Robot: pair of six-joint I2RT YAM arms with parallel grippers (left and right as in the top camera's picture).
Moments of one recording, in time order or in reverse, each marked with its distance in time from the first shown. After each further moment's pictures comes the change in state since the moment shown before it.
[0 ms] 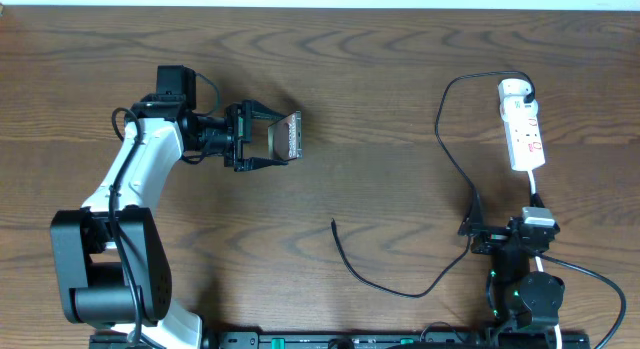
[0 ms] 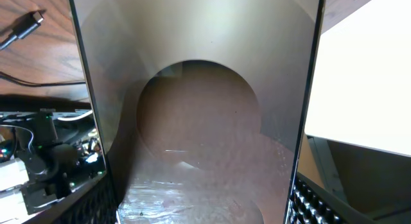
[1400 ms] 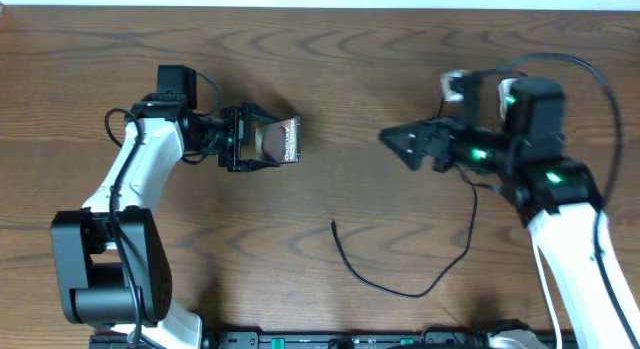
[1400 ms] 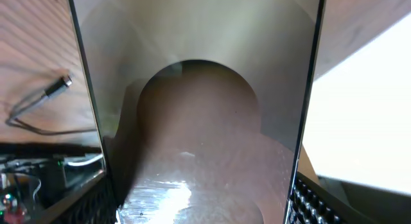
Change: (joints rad) left arm -0.009 -0.002 0.001 0.004 -0.187 0.027; right arm 0.159 1.242 1.092 -0.475 -0.893 0.254
